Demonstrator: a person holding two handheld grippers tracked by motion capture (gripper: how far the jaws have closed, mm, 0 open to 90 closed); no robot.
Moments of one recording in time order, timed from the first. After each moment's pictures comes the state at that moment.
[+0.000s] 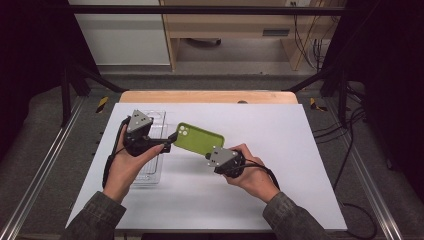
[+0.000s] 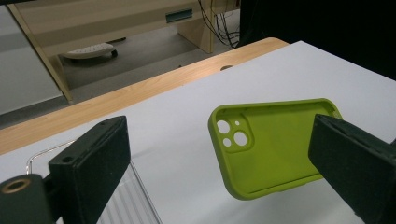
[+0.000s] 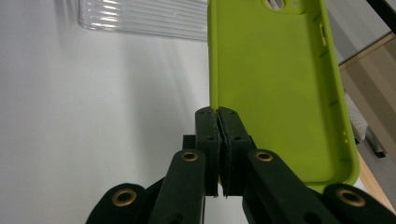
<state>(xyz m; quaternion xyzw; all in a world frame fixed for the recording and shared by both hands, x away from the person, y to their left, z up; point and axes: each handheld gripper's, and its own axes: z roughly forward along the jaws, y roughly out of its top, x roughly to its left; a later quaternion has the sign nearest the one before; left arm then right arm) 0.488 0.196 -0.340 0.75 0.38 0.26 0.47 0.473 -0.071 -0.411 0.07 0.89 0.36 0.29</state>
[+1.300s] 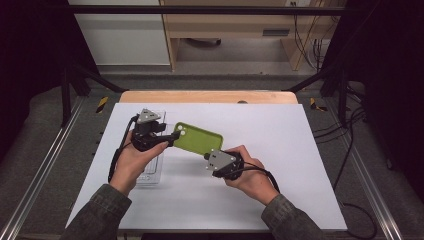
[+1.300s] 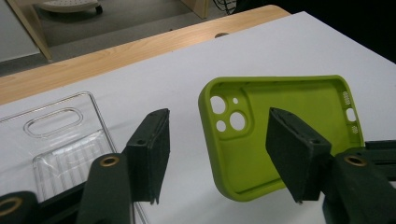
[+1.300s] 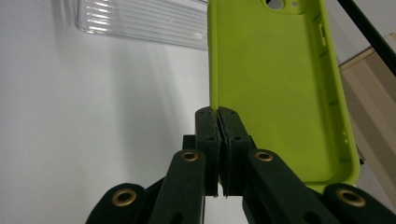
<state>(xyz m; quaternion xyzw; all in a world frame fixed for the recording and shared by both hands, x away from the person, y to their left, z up) 0.505 0.184 -0.347 0.77 0.42 0.20 0.43 0.465 -0.066 -0.410 0.05 0.88 0.36 0.32</state>
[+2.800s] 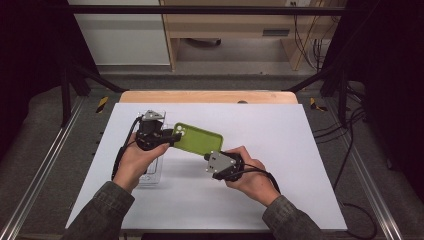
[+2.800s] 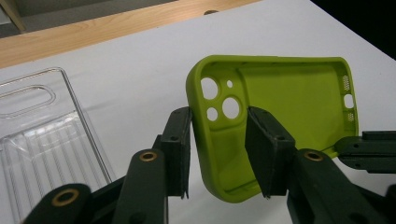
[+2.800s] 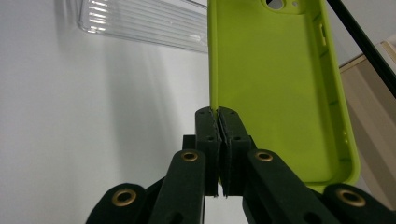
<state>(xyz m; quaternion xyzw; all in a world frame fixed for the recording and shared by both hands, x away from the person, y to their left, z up) 0.511 0.178 -0.352 0.79 0.44 0.15 0.41 0.459 -0.066 -0.407 0.04 0.87 0.35 0.33</state>
